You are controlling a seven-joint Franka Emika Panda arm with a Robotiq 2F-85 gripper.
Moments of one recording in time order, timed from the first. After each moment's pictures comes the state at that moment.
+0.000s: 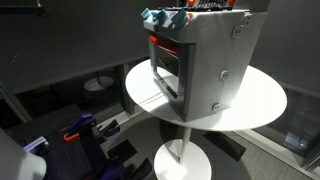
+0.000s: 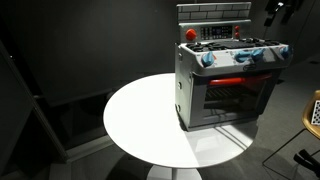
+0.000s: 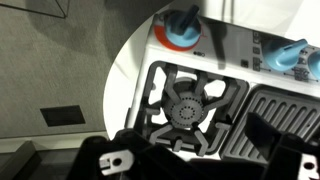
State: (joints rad) arm -0.07 -0.20 -0.06 -2.03 -0.04 1.96 0.02
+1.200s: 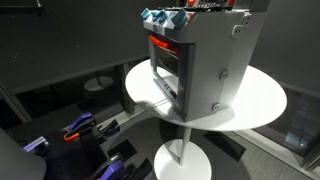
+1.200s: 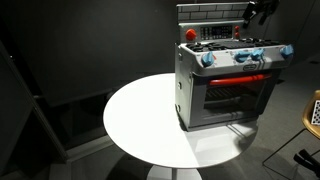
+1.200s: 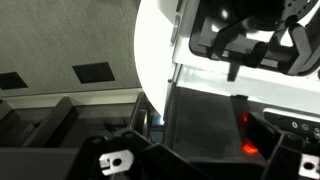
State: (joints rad) arm -0.10 0.04 -0.09 -1.86 -0.17 2.25 0.09
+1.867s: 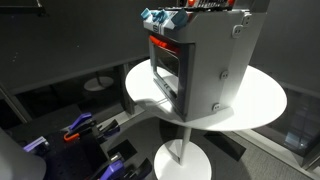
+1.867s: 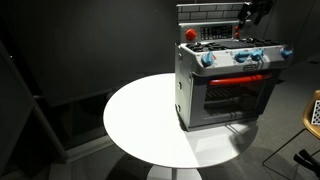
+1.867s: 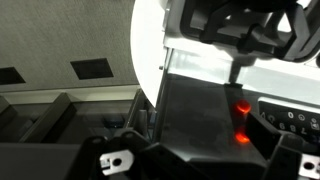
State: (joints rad) arm -0.09 0.09 -0.09 -1.81 -0.17 2.25 0.09
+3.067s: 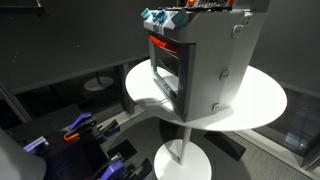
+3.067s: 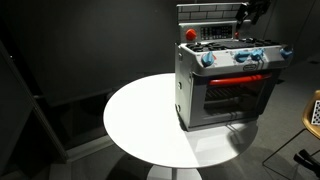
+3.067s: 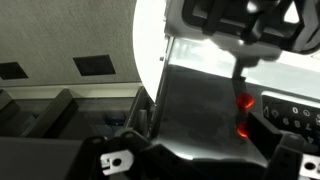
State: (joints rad) arm -0.08 0.12 -0.09 -1.78 -0.19 2.25 0.09
